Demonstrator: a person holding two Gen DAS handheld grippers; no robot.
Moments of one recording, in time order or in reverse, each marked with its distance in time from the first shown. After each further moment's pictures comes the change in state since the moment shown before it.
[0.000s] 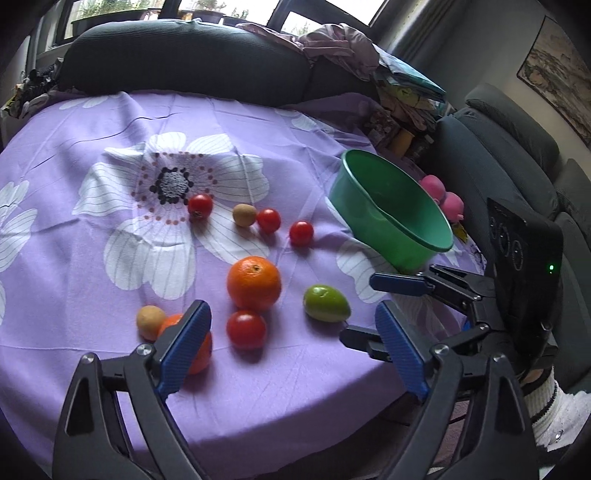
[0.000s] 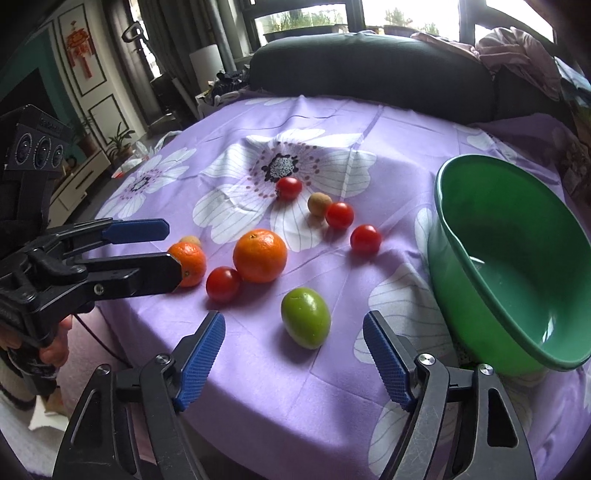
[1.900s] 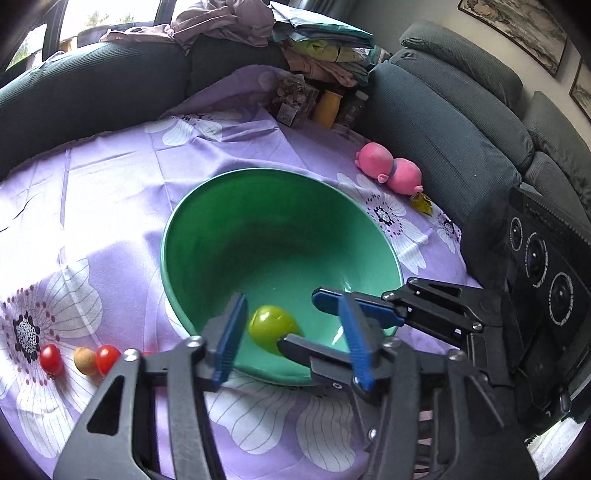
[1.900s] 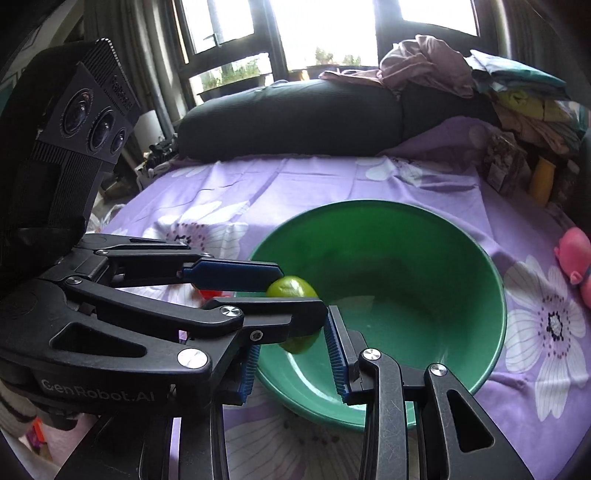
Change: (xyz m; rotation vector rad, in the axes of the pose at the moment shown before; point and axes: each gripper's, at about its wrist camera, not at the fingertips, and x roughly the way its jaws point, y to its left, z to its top) left arm 0.121 -0.120 0.100 0.244 0.118 -0.113; right arm -0.052 -0.102 0.014 0.169 -0.201 -0.152
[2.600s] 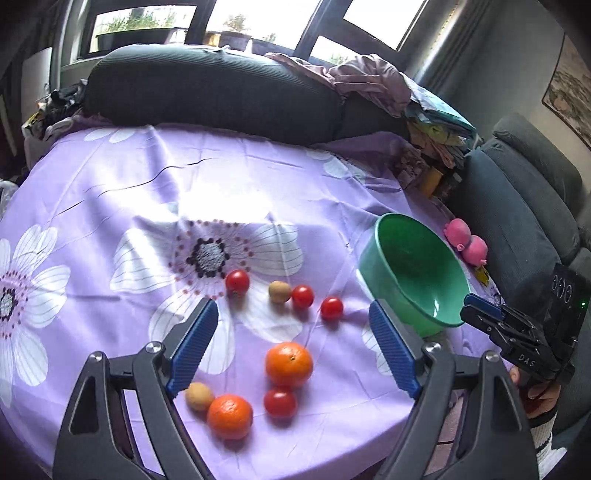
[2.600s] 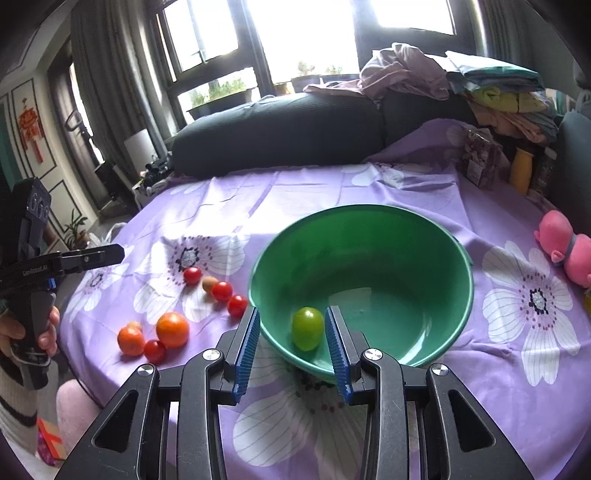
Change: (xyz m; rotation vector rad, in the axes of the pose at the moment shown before) left arm -0.146 0.102 -0.084 -0.312 -0.191 0.259; right arm -0.040 0.011 -0.009 0.046 -0.038 0.000
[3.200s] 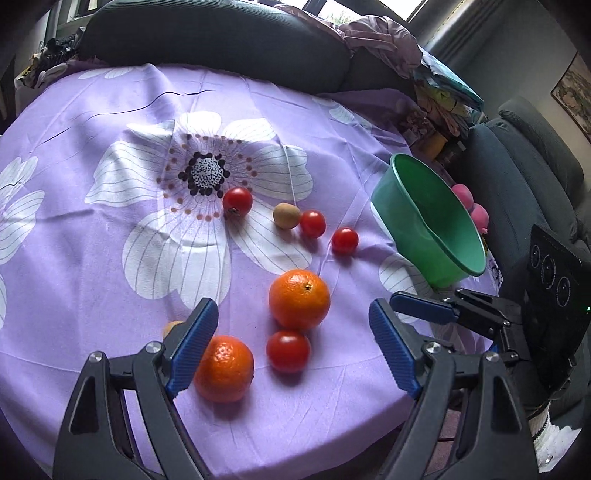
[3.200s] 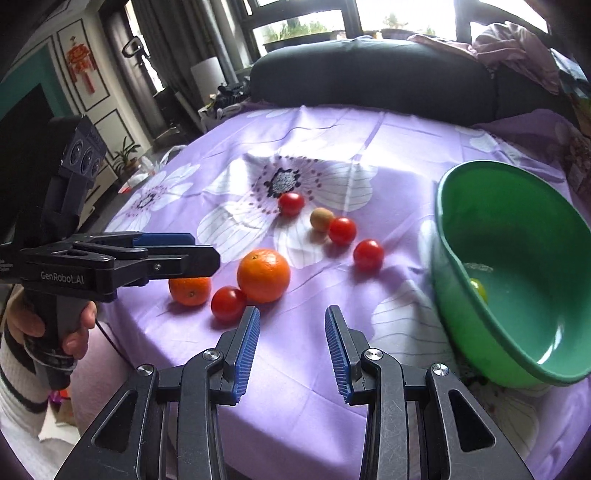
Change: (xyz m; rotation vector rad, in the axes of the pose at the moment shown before) left arm 0.036 0.016 -0.044 -0.035 0.149 -0.063; right arm 0.074 0.091 -0.029 -0.181 0.215 0.200
